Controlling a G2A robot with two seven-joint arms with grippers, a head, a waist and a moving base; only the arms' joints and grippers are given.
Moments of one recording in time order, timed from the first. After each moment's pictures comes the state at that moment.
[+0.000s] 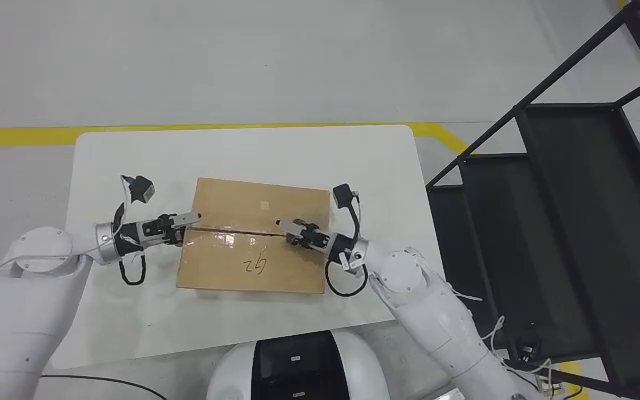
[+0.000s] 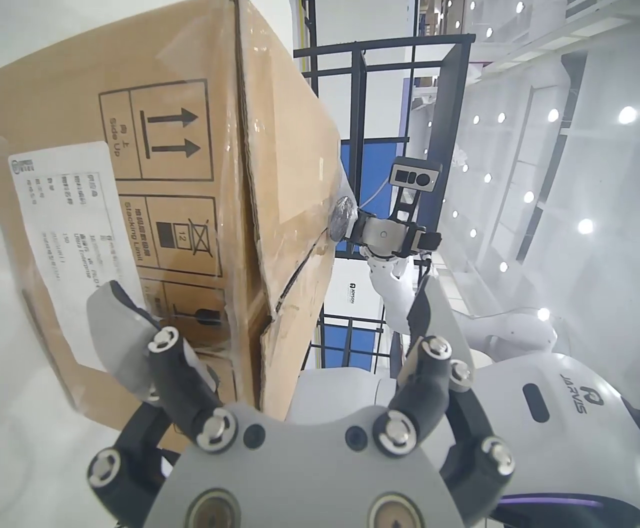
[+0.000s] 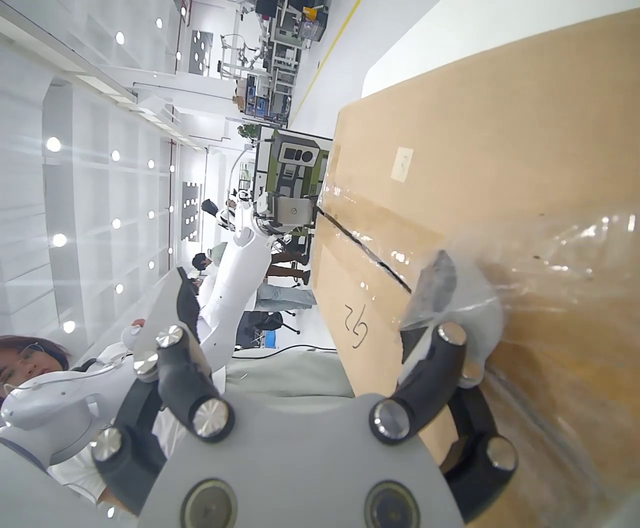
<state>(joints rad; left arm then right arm) 1.08 -0.88 -1.26 -1.22 -0.40 -0.32 -1.26 -1.34 -1.30 1.10 -1.58 0.03 -0.28 0.58</state>
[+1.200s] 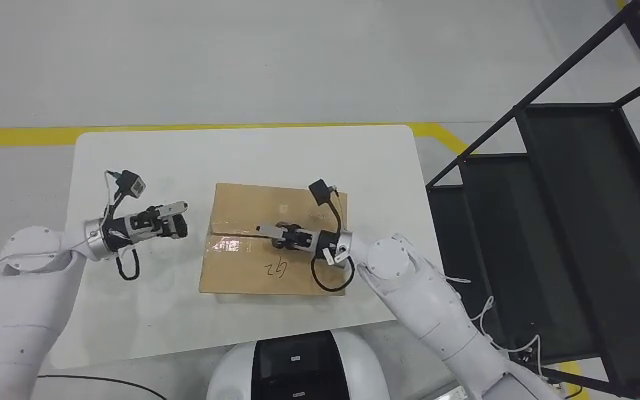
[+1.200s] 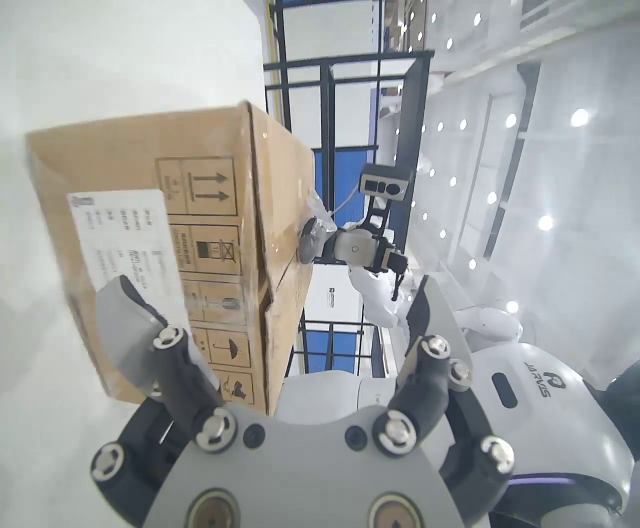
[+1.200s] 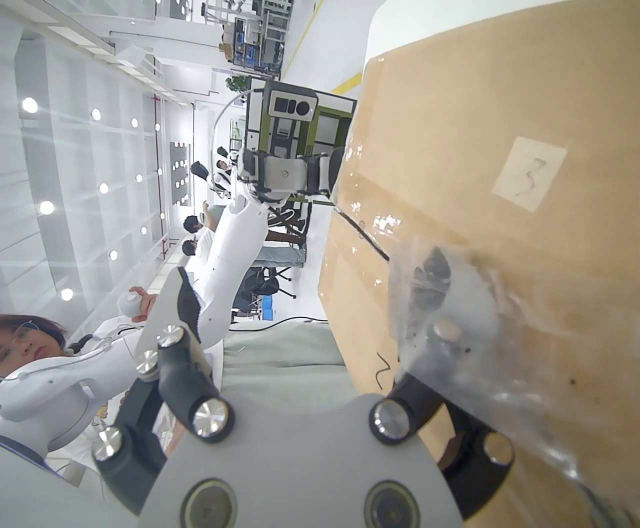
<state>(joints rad) 1.05 -0.89 -1.30 -1.09 -0.54 -0.38 -1.29 -1.23 -1.31 1.02 -1.51 0.05 -0.23 0.68</state>
